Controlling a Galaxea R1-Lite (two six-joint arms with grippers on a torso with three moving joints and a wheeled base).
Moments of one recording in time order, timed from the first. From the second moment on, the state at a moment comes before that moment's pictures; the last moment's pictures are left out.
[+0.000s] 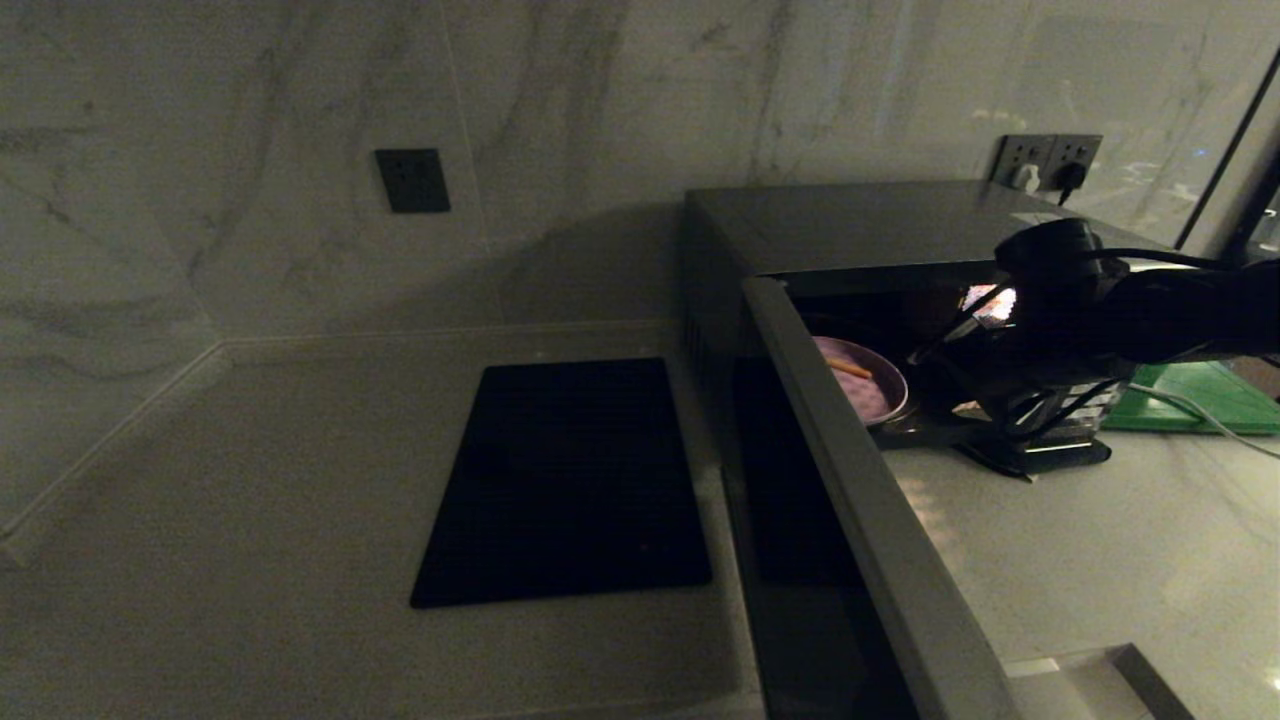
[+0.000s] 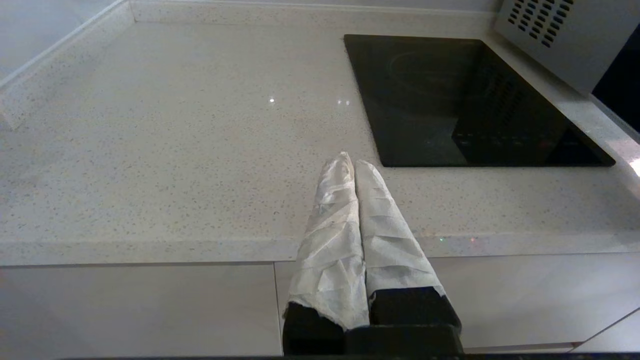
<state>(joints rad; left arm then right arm) 0.00 0.00 0.00 -0.01 0.03 -0.07 0.07 2.03 -1.57 0.24 -0.06 0.98</state>
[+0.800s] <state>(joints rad) 0.00 0.00 0.00 -0.01 0.03 -0.07 0.19 1.39 -1.20 0.41 -0.24 0.68</state>
